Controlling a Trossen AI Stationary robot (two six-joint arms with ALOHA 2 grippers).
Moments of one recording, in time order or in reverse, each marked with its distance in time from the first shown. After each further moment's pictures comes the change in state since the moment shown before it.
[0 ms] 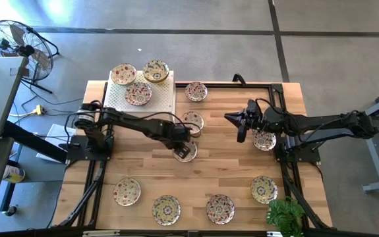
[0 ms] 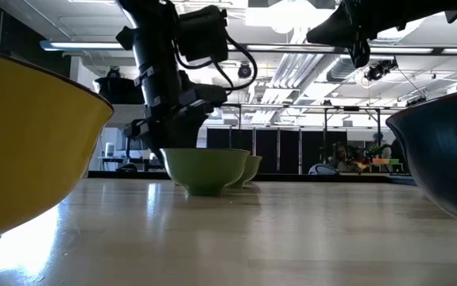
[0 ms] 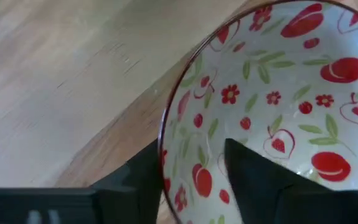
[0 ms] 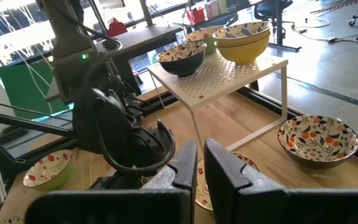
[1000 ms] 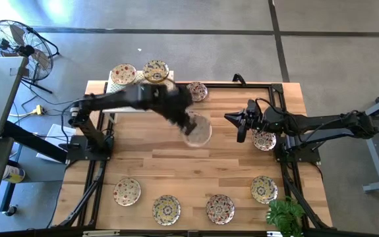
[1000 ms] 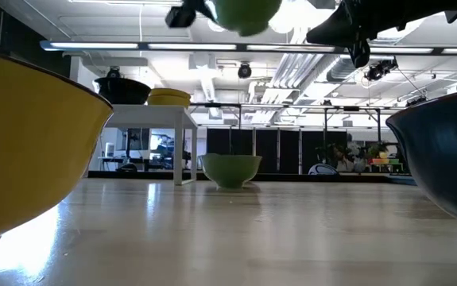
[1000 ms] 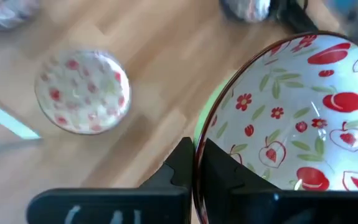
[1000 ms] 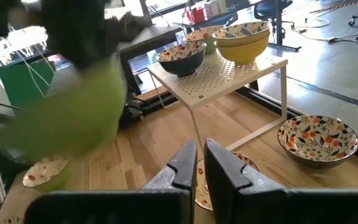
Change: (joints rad) left arm 0.091 -0.087 0.736 -0.535 0.077 0.185; right arm 0.000 0.000 0.000 0.001 0.000 0.000
